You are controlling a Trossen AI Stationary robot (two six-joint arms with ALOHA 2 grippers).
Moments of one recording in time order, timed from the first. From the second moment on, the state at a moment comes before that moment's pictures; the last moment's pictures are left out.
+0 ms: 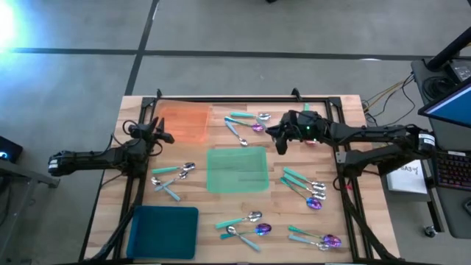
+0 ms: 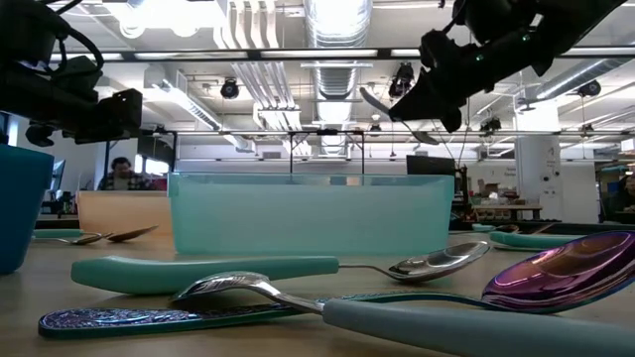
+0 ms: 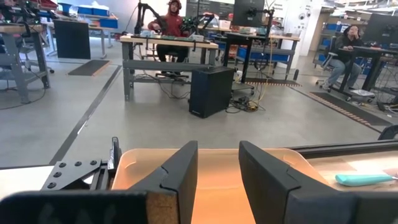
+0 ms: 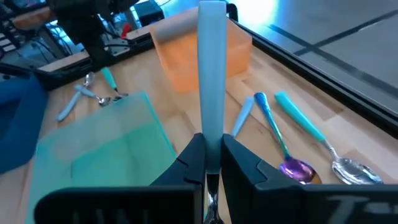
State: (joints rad) left arm 0.09 0.16 0.02 -0.01 -1.21 -0.25; right arm -0.31 1.14 0.62 0.15 -0.03 0.22
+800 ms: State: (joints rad) left arm 0.09 0.20 0.02 0.39 -0.53 -0.38; right arm -0.29 1.14 0.62 0.24 -0.07 0.19
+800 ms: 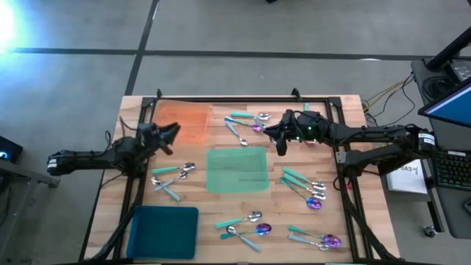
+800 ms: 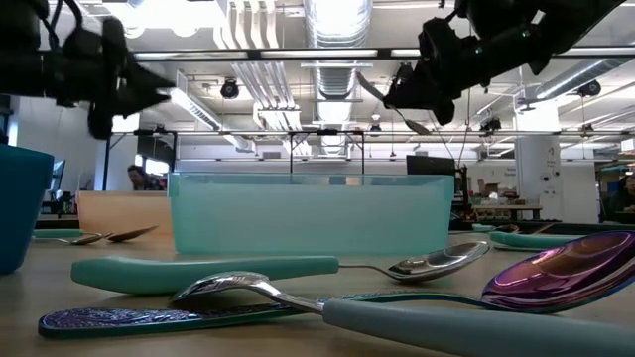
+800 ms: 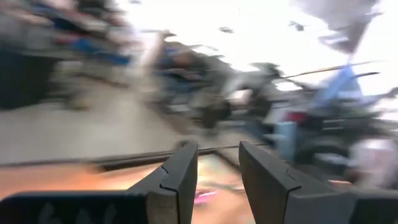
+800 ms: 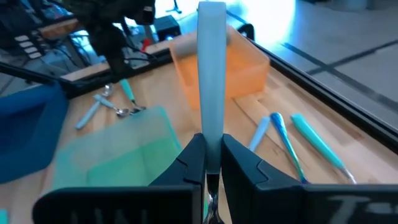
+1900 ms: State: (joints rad) left arm 0.08 1.28 0.41 1.00 -0.24 -0.13; right arm -0.17 1.23 0.62 0.51 -0.09 0.14
